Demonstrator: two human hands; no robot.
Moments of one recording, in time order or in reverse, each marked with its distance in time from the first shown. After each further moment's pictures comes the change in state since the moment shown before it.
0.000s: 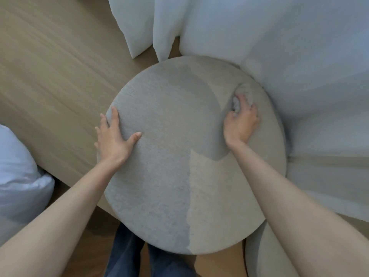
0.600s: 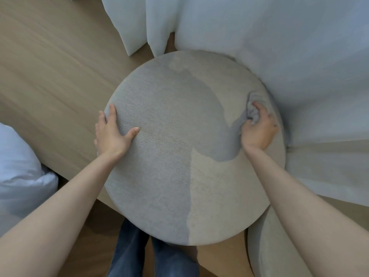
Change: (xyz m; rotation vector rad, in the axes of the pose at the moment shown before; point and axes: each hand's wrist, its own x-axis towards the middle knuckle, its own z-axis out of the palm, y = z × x) left_hand -0.007 0.003 -0.003 -0.008 0.011 -0.012; right_hand -0.006 0.054 -0.027 -0.015 0.012 0.105
